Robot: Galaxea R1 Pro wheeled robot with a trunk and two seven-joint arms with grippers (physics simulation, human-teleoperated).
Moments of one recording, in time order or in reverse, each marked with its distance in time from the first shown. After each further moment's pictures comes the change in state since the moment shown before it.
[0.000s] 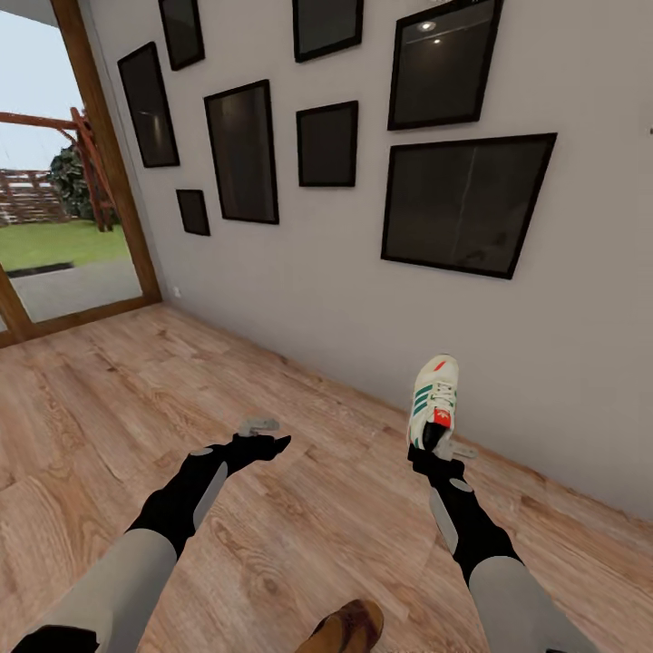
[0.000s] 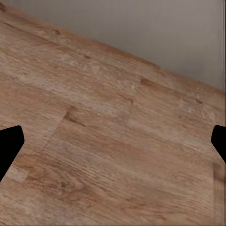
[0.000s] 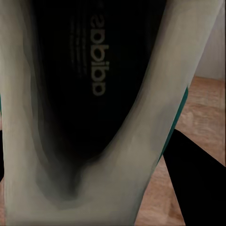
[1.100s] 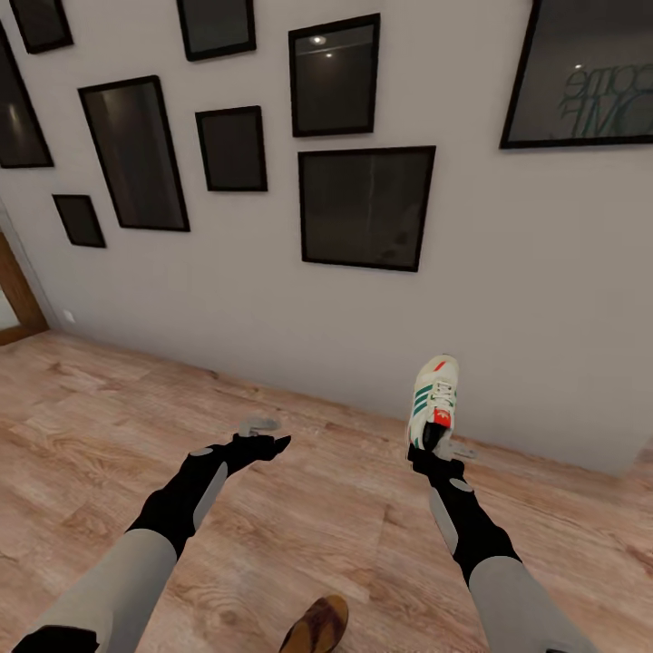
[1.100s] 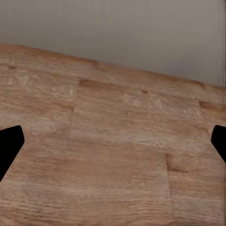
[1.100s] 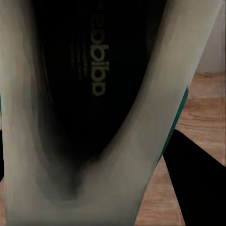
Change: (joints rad) left arm 0.000 0.000 0.000 0.000 0.000 0.000 0.000; right arm 0.000 0.000 0.000 0.000 0.000 0.000 0.000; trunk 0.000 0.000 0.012
